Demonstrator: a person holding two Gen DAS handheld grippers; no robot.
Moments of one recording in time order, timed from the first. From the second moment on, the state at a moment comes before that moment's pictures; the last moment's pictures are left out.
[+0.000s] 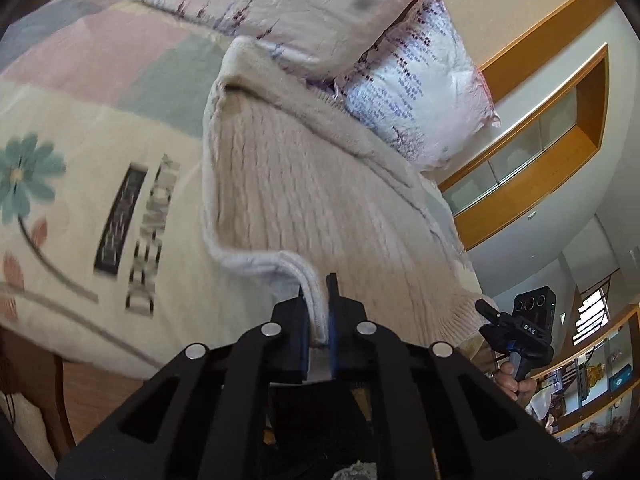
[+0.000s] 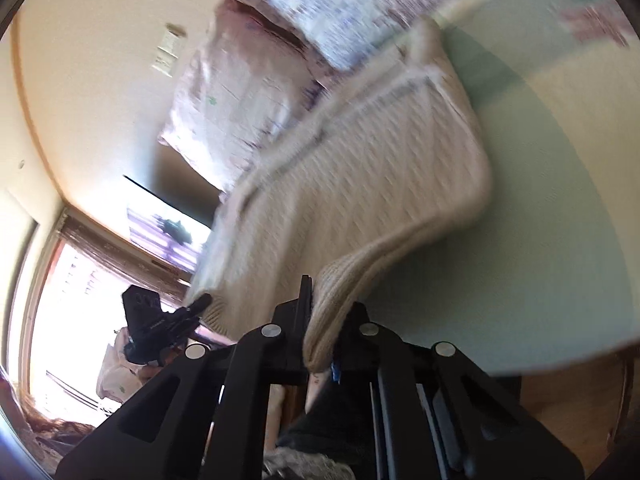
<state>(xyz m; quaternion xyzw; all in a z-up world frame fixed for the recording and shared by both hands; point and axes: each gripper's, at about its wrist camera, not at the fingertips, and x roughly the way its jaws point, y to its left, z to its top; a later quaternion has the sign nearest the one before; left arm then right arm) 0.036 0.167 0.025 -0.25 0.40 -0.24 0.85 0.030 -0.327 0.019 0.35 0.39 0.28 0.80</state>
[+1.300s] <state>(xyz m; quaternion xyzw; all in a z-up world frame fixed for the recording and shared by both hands) 0.321 0.196 -0.018 -0.39 0.44 -0.18 0.79 0.310 -0.381 0.033 0.42 0.29 0.18 0.84</state>
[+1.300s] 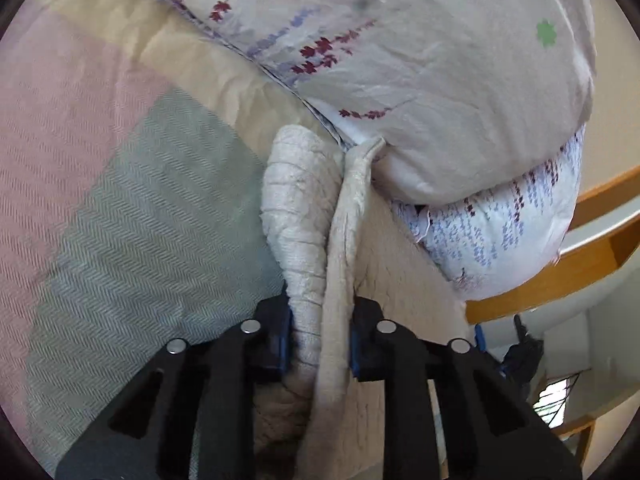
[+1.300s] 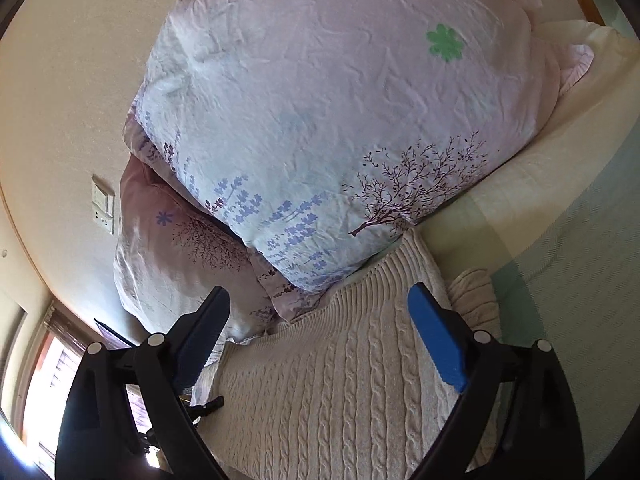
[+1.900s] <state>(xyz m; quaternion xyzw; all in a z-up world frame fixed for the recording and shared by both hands) 0.367 -0.135 0.050 -0.41 0.44 -0.50 0.62 0.295 -0.470 0.035 0.49 0.26 0.16 0.82</state>
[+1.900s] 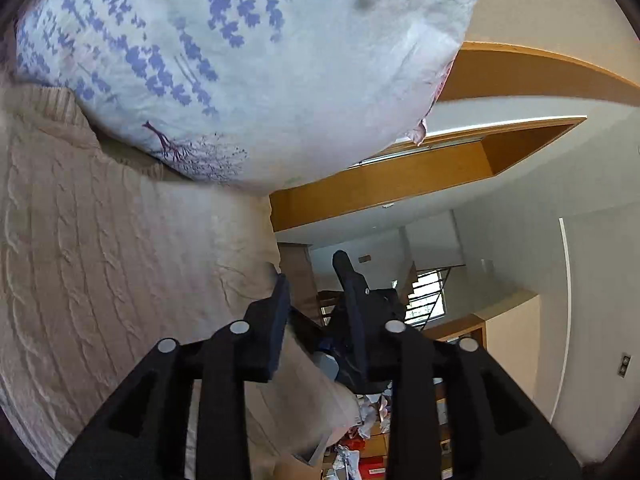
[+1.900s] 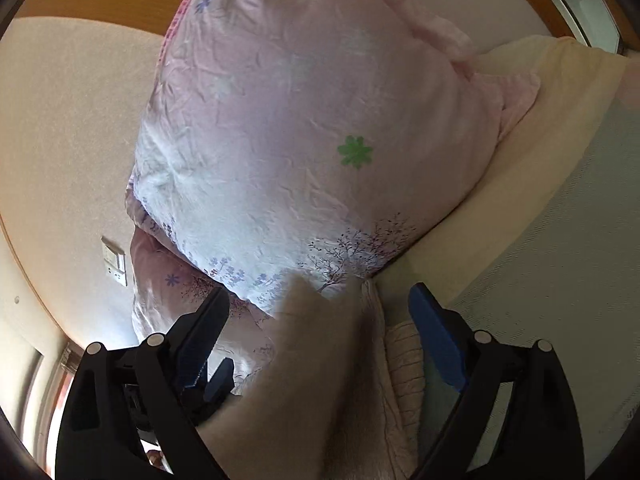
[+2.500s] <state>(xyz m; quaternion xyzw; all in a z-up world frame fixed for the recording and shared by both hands) 0.319 -0.064 -0.002 -0.20 0.48 -0.31 0.79 0.330 -0.413 -0.014 0.39 0.49 0.18 0.76</state>
